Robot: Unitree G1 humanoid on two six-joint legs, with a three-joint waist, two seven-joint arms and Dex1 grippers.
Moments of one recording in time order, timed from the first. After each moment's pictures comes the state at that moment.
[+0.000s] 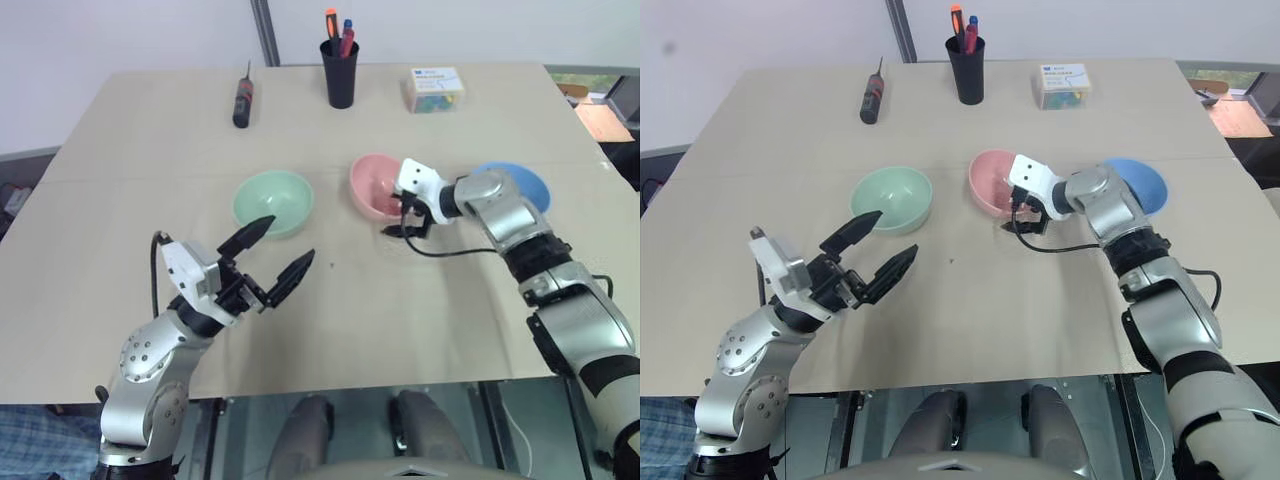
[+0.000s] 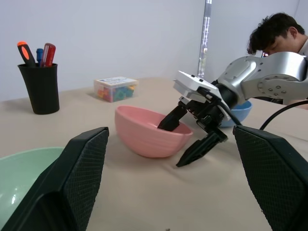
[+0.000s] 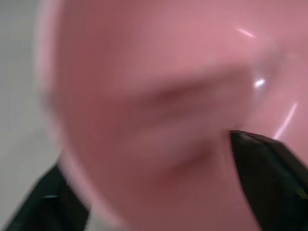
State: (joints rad) left arm 0.11 0.43 0.17 -0.51 -0.57 0.11 -0.72; right arm -1.02 -0.39 0.37 0.70 -0.11 0.21 1.00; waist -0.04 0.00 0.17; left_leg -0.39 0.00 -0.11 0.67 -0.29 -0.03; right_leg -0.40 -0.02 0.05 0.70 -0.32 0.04
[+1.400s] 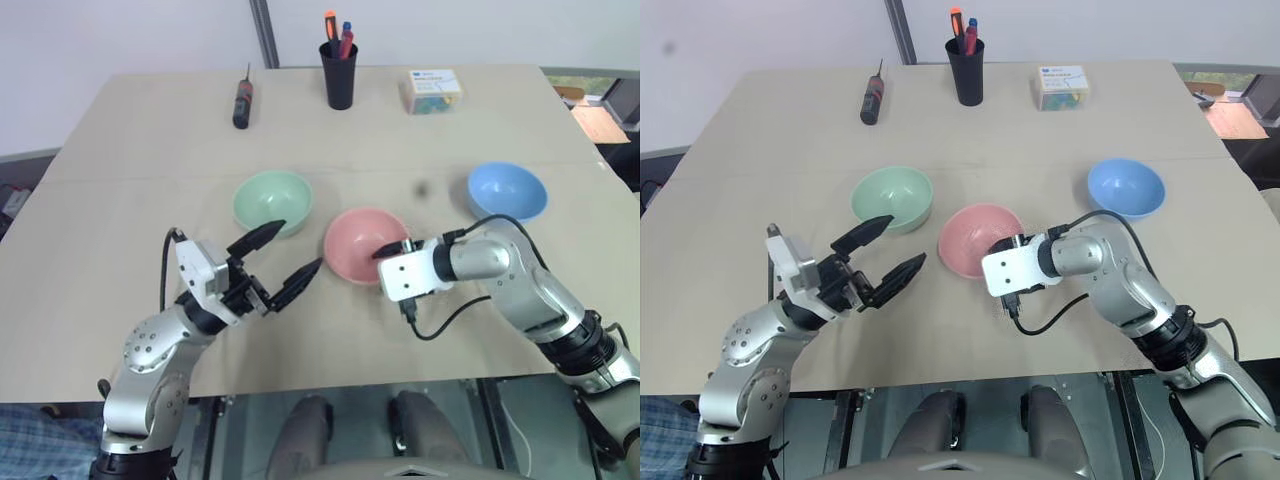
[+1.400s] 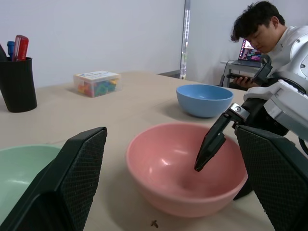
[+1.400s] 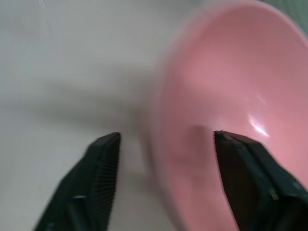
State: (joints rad) left arm 0.07 0.45 0.15 -0.46 -0.57 0.11 -0.78; right arm -0.58 -0.57 0.46 -0.35 -0.25 0.41 1.20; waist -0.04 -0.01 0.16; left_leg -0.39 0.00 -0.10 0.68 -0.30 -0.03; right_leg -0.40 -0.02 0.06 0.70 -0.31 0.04
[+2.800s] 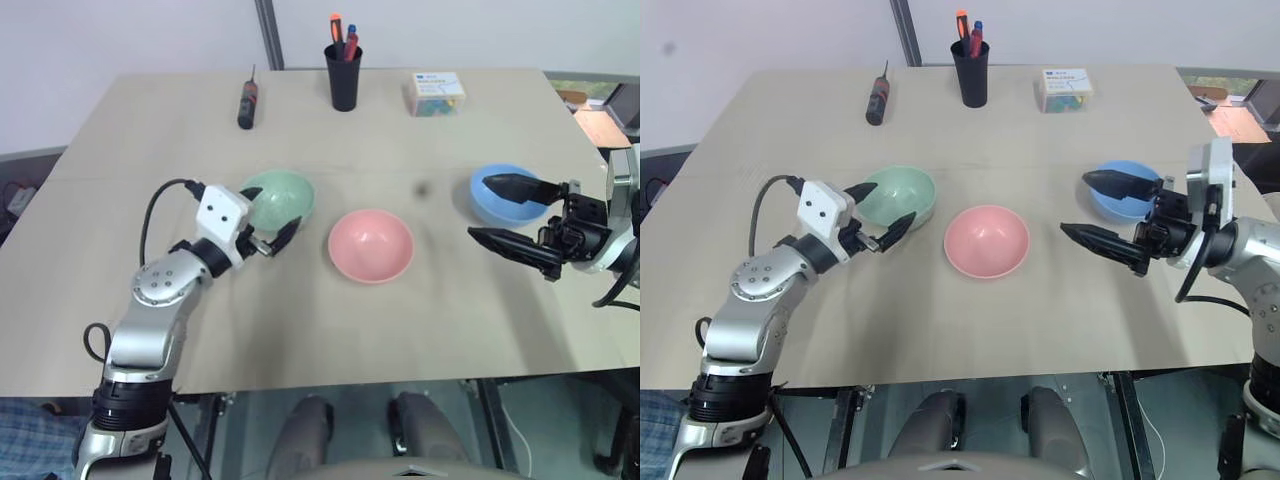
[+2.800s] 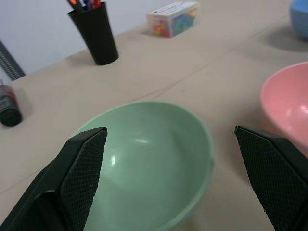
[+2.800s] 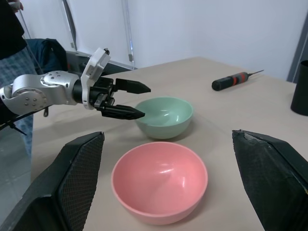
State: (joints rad) left arm -0.23 0.57 0.10 -0.28 -0.24 0.37 -0.54; right arm -0.32 -0.69 -0.40 -0.45 0.78 0.73 1.05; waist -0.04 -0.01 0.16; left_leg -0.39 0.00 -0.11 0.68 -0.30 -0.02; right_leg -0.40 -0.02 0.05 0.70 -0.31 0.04
